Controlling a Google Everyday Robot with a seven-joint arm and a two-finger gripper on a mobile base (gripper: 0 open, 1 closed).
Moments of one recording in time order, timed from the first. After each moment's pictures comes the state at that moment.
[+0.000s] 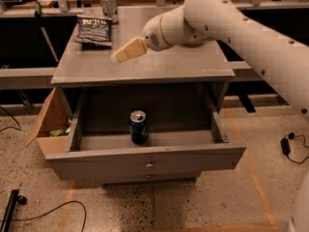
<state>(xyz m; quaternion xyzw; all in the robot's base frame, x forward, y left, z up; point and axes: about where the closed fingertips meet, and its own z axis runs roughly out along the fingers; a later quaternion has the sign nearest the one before) 0.709 0.051 0.927 -0.43 0.75 0.22 0.46</state>
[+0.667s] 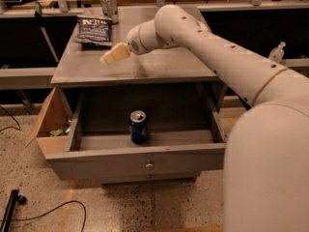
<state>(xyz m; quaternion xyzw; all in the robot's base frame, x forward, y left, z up) 0.790 0.104 0.874 -0.43 0.74 0.20 0.47</state>
